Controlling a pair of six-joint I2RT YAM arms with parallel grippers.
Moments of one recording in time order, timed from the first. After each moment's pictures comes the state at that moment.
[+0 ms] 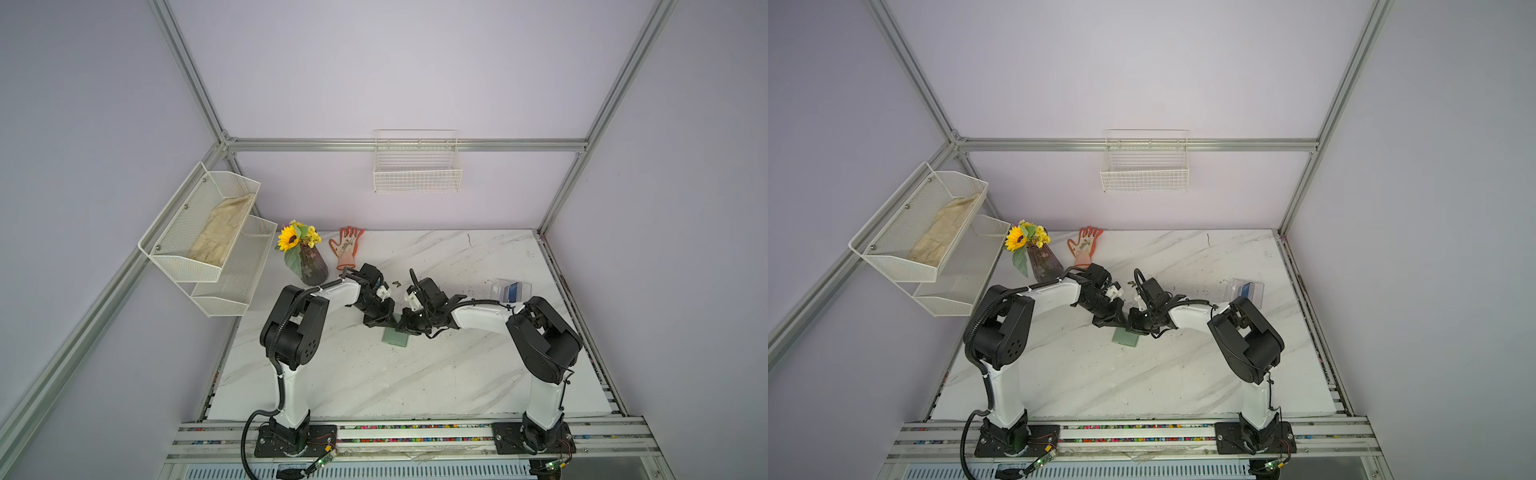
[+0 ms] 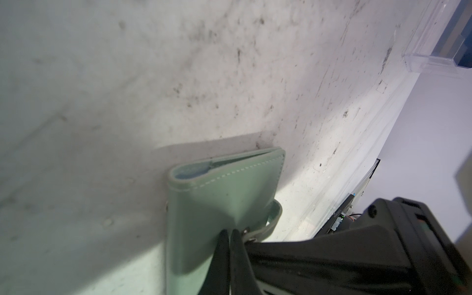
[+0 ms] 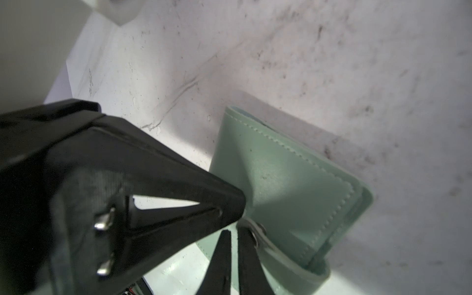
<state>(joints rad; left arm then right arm) -0.42 1.98 1.28 -0.64 0.62 -0.46 0.72 1.89 1.11 -0.19 -0.42 0.74</state>
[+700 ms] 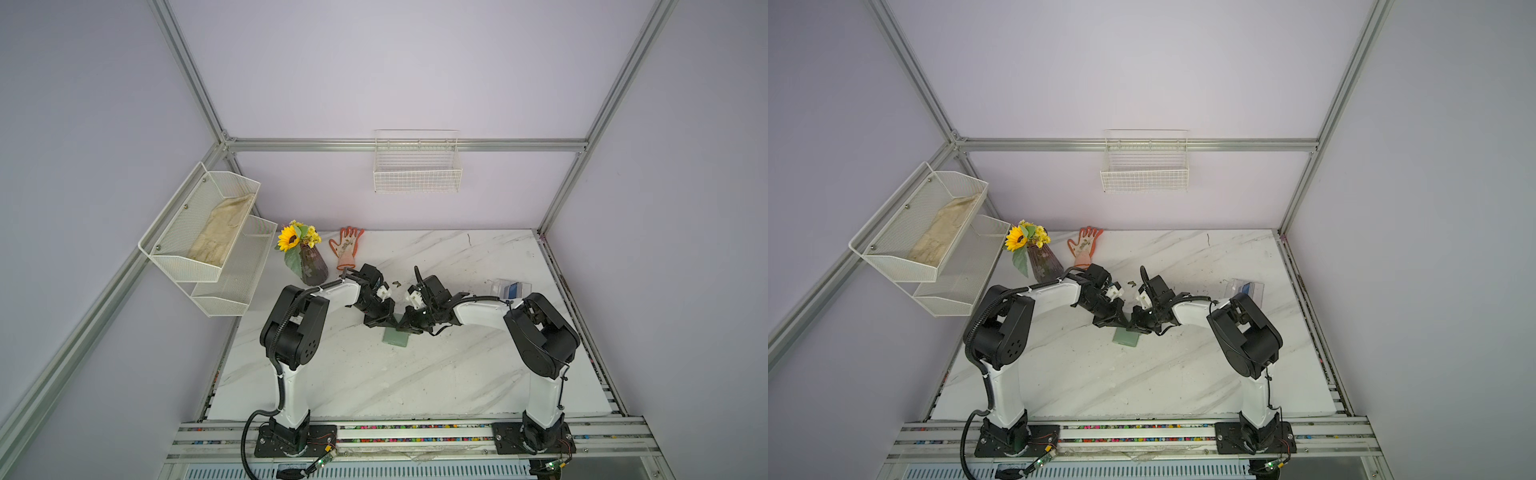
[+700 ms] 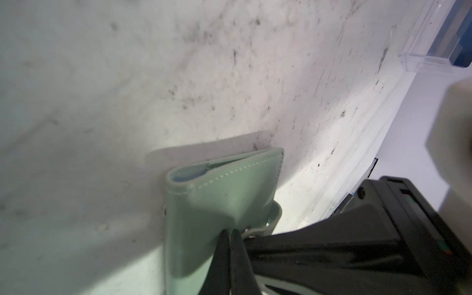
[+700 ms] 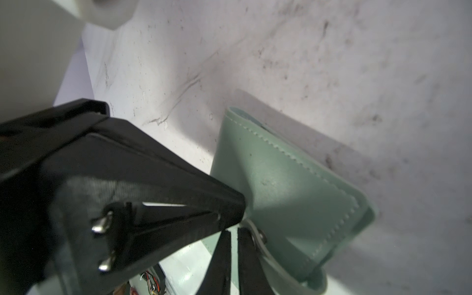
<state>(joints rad) -0.42 1.98 1.27 -0.62 0.62 -0.46 0.66 1.94 1.11 -0.16 -0.59 0.69</state>
